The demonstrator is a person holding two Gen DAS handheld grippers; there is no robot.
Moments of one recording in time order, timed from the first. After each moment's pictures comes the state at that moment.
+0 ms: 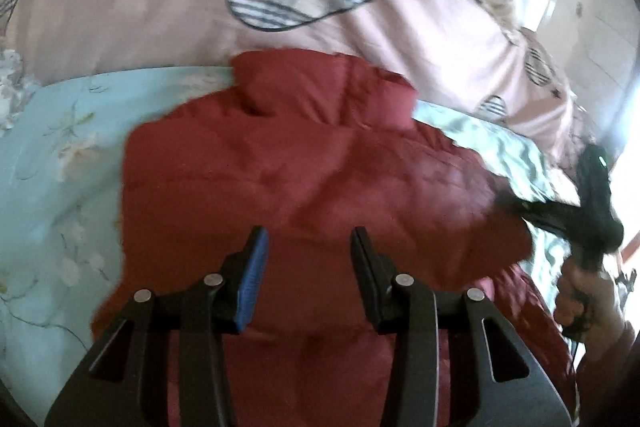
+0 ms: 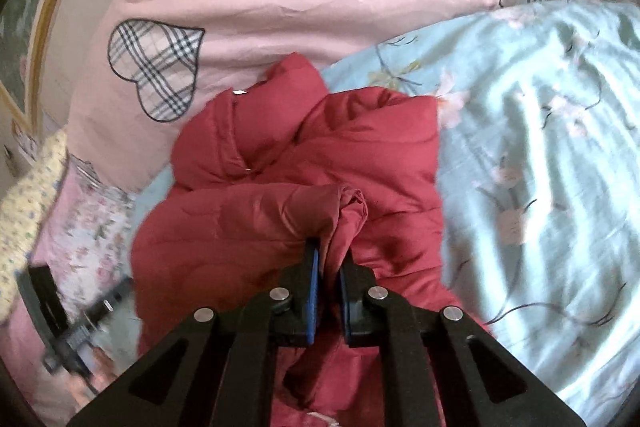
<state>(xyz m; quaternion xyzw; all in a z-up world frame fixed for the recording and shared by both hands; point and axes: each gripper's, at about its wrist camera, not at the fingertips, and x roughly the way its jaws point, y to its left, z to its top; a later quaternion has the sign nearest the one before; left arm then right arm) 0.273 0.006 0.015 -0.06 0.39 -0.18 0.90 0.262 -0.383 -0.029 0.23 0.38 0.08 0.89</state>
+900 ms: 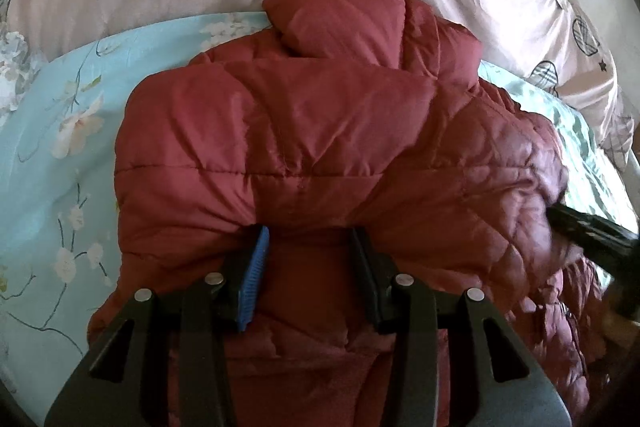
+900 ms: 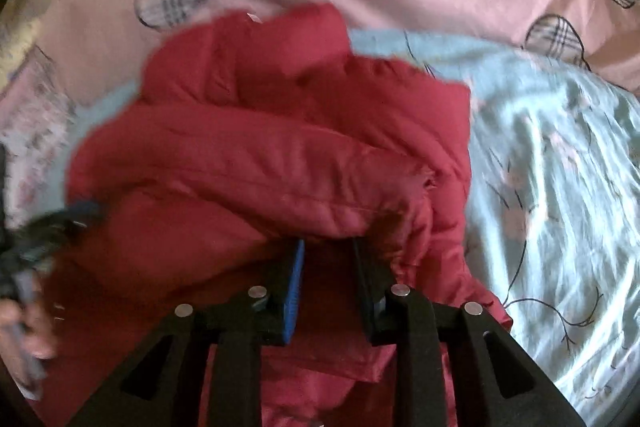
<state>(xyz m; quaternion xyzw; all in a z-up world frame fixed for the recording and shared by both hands) 0.296 0.000 -0.039 -0.01 0.43 -0.13 0.89 0.265 -0.314 -0.055 0.05 0.41 0.01 0.91</state>
